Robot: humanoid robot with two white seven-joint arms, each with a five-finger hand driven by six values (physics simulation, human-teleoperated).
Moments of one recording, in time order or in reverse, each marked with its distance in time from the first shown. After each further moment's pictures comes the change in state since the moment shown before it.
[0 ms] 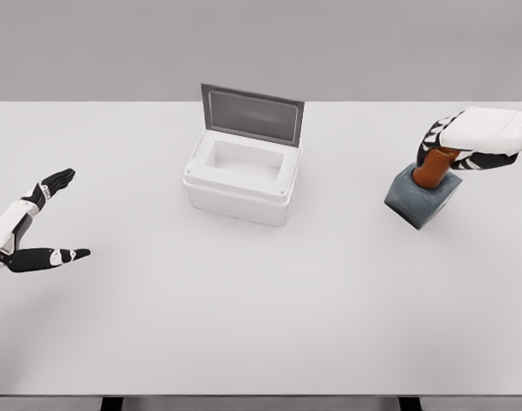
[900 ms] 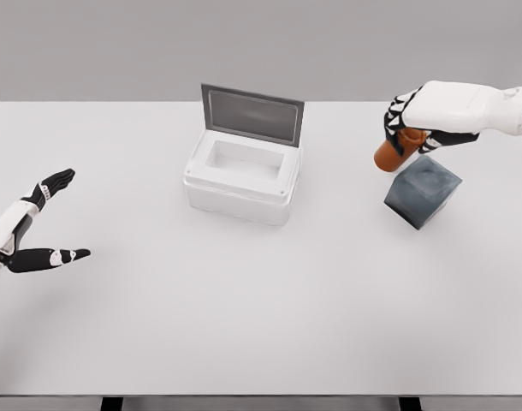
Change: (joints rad) left arm 0.002 0.000 0.000 0.000 0.001 0.000 0.000; right arm -0.067 0.125 -0.025 -0.003 -0.005 -0.071 0.001
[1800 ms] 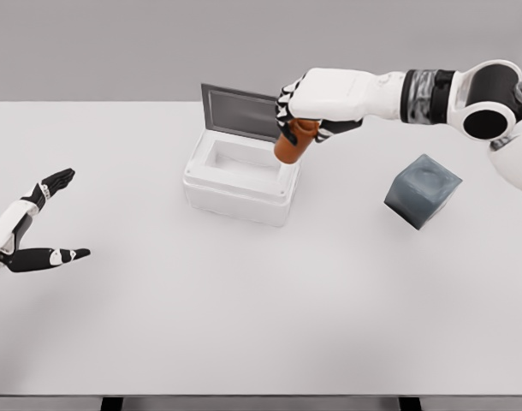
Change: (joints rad) left arm -0.002 0.000 0.000 0.000 0.000 0.000 0.000; right arm -0.086 0.342 0.033 0.068 0.111 0.014 0.000
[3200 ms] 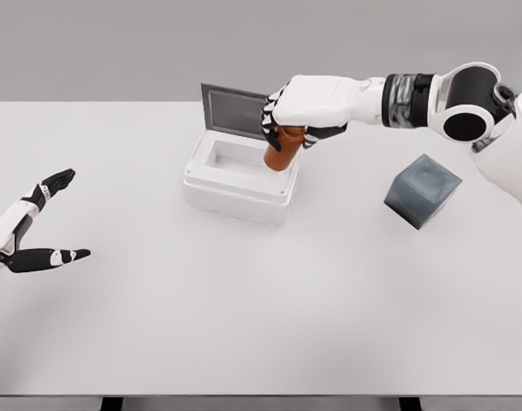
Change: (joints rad) left arm 0.002 -0.001 0.000 0.000 0.000 0.000 0.000; right arm -0.020 0.030 0.044 -0.001 0.012 0.017 0.000
